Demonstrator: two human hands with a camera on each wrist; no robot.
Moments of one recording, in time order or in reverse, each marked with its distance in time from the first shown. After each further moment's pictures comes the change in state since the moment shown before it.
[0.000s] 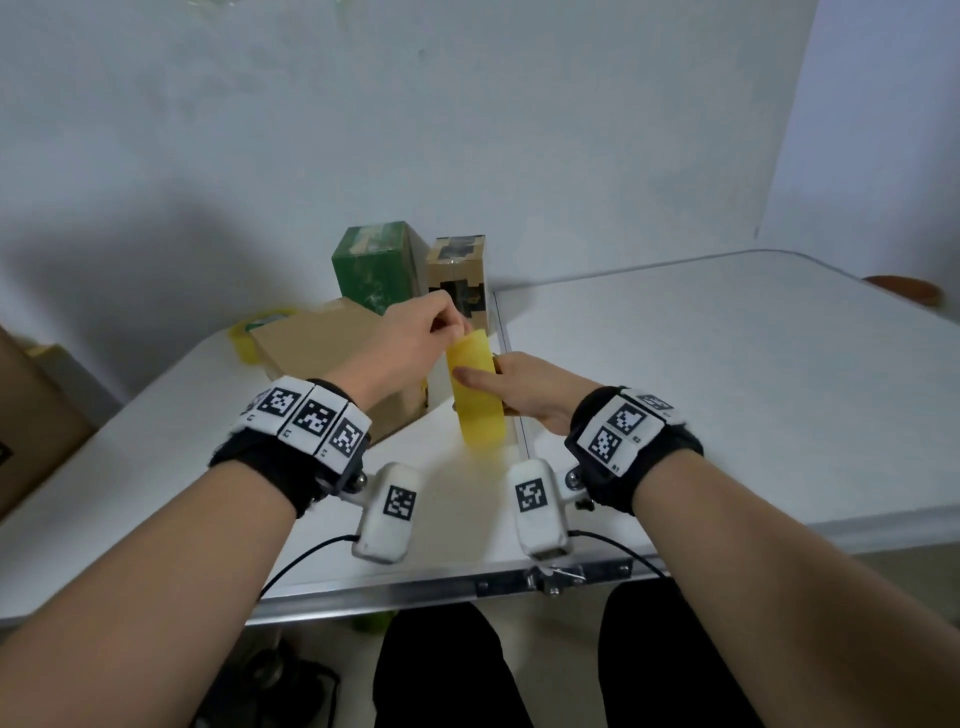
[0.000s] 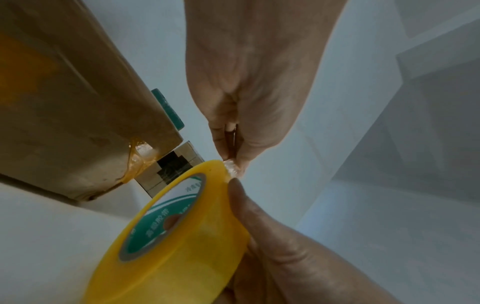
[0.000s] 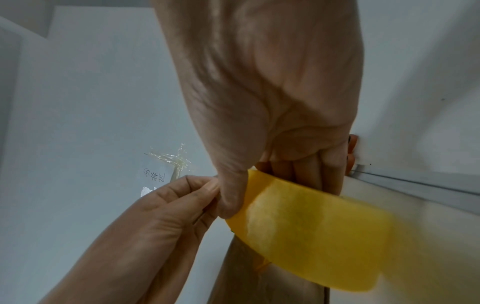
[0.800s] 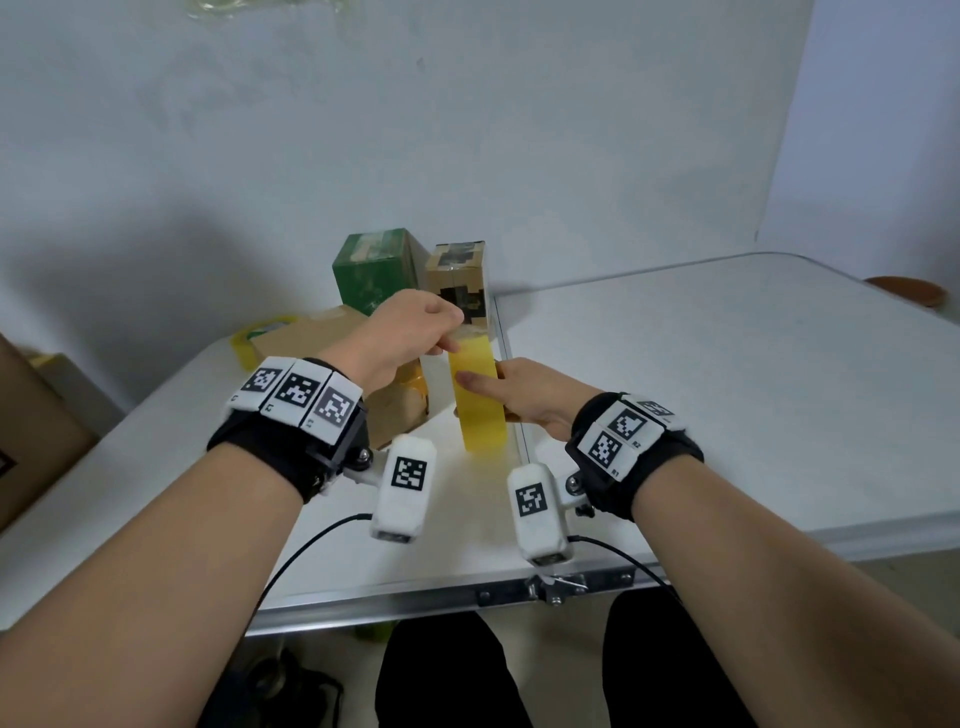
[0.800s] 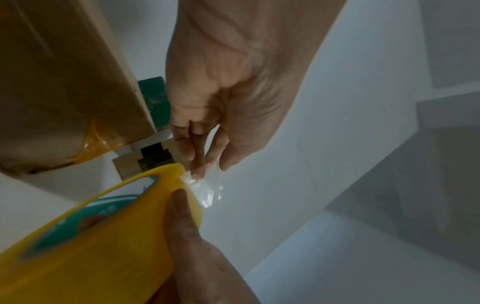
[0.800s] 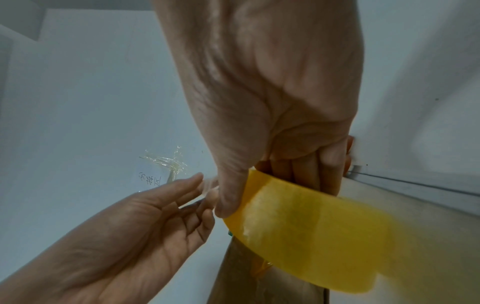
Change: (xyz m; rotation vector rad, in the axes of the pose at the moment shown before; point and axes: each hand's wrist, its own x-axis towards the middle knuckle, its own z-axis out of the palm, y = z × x) left_hand 0.011 0.019 -0.011 -0.211 -0.054 -0.314; right_hand -0.002 -0.002 -0.001 -0.030 0.025 0.013
